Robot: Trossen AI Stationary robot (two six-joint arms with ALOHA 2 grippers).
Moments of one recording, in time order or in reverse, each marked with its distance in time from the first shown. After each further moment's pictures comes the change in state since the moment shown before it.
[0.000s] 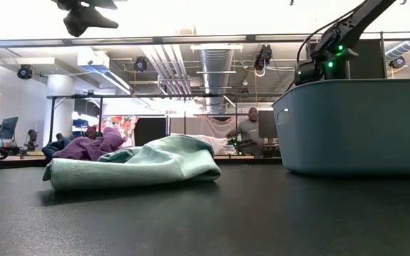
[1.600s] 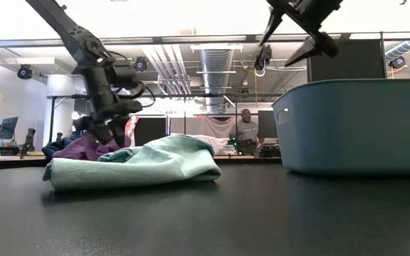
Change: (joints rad) left arm 0.750 0.784 -0.022 -0.035 0.293 -0.045; right arm 0.868 -0.310 0.071 0.378 0.369 -0.398
